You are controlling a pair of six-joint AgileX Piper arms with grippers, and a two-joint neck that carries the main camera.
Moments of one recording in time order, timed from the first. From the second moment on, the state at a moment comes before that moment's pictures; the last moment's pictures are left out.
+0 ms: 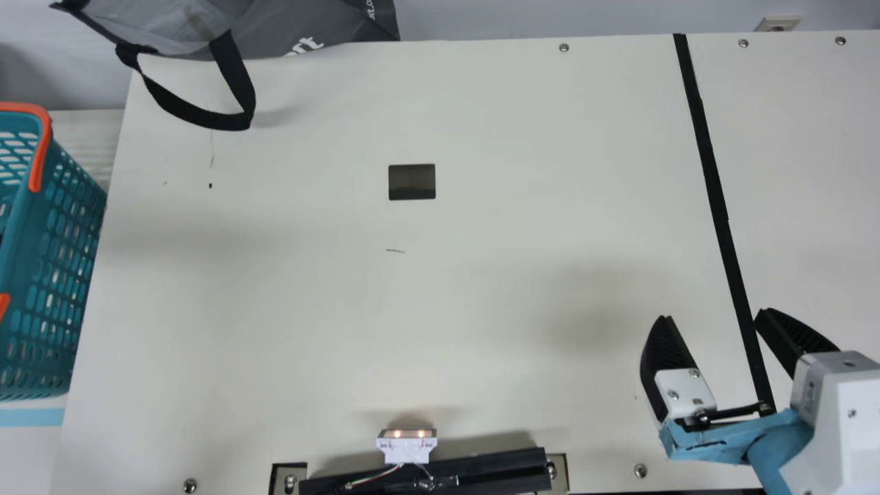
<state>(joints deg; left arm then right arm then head) 46.9 97.6 -60.8 -45.5 32.2 52.5 -4.0 13.5 -20.3 5.2 38.3 -6.4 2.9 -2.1</state>
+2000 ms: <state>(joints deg) 40.0 71.0 -69.5 -41.1 49.2 38.9 -4.0 13.5 -20.3 5.2 38.3 -6.4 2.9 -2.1</state>
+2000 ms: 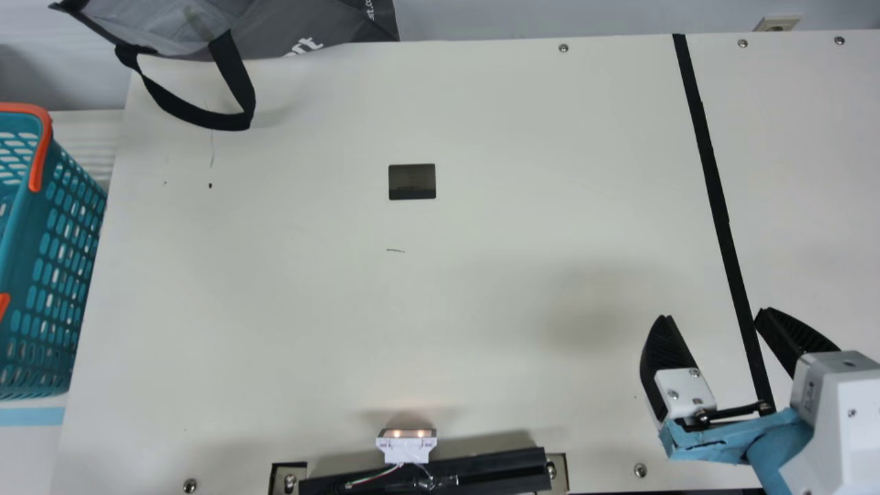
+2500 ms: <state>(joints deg) 26.5 65.9 -64.1 -33.9 45.1 30.2 -4.0 13.5 -20.3 5.2 38.3 -6.4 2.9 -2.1</state>
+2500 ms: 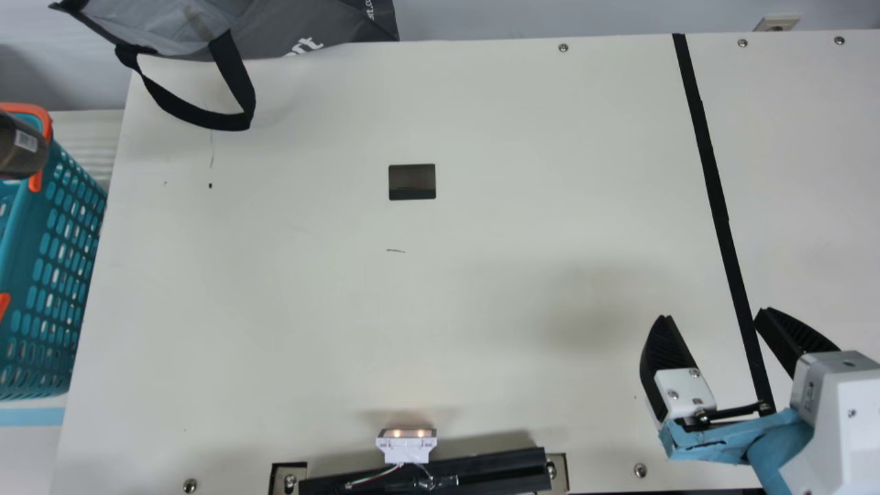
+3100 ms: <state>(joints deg) 6.5 65.3 -59.3 -20.7 38.3 15.1 -4.0 13.5 -20.3 5.2 38.3 -6.4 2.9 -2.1</state>
